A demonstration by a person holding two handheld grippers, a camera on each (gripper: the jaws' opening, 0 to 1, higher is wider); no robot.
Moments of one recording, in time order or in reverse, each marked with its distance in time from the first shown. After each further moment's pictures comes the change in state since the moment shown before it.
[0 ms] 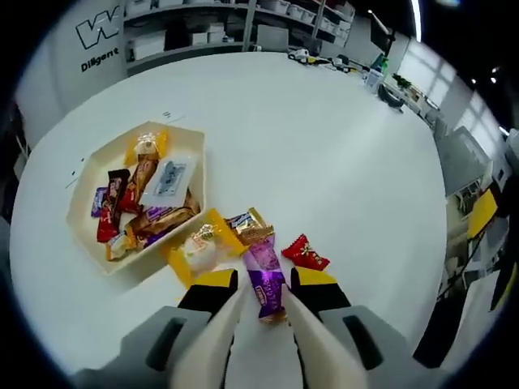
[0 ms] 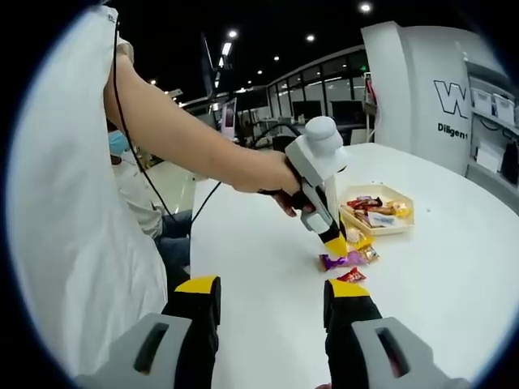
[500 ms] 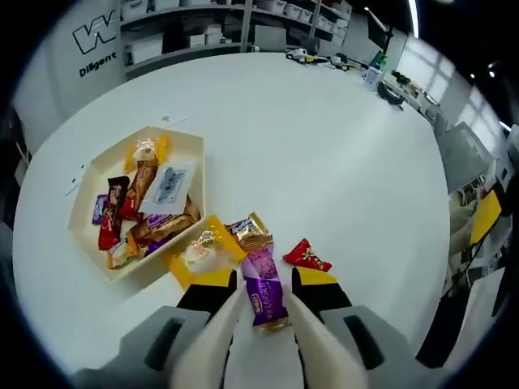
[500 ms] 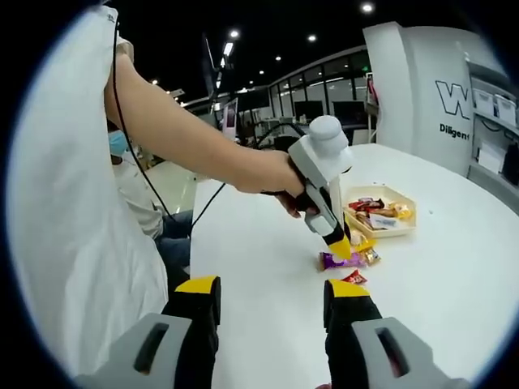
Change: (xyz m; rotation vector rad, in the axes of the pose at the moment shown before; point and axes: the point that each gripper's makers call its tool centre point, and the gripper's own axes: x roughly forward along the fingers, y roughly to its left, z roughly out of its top) left arm 0.010 -0.003 0.005 0.019 0.009 0.022; right arm 0.002 -0.001 0.000 -0.002 0.004 0.005
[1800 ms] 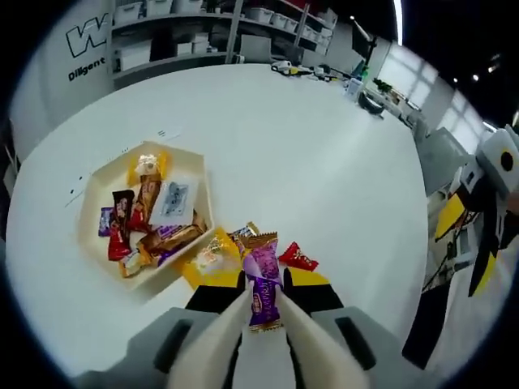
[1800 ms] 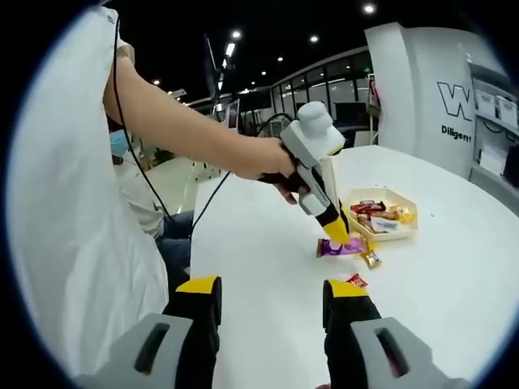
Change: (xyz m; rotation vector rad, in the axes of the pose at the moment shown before) left arm -0.042 0.010 0.020 0.024 -0.076 -0.116; right arm 0.003 -0.001 0.005 -0.009 -0.008 0.009
